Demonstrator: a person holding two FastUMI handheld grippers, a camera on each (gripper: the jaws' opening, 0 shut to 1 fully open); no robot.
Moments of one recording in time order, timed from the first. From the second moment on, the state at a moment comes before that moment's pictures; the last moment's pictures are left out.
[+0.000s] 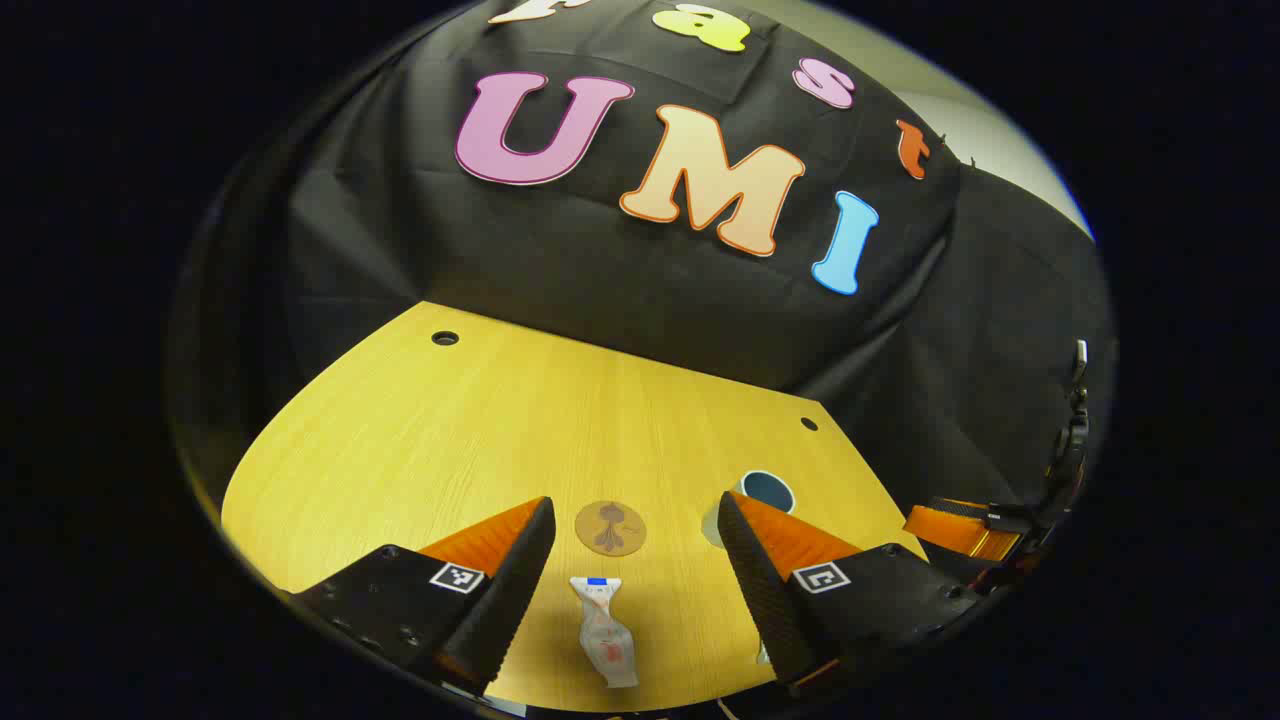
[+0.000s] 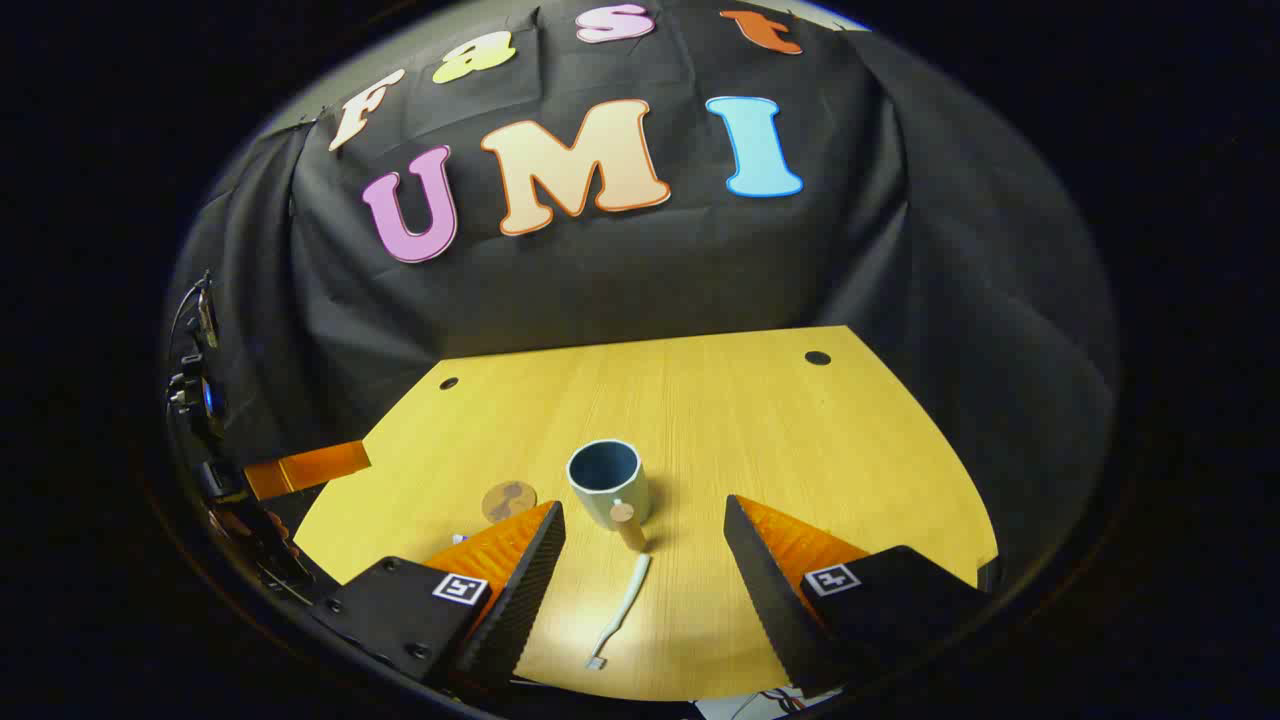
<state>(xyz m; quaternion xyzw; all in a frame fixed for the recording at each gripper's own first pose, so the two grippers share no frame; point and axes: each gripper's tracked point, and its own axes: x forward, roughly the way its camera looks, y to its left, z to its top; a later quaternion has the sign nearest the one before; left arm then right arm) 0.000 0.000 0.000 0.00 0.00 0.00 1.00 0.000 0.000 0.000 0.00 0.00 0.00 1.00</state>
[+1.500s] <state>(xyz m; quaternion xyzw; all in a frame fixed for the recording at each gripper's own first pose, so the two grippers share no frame) -0.019 0.055 -0.056 0.02 0.08 0.09 0.99 0.066 0.017 -0.115 -0.04 0.26 0.00 0.97</state>
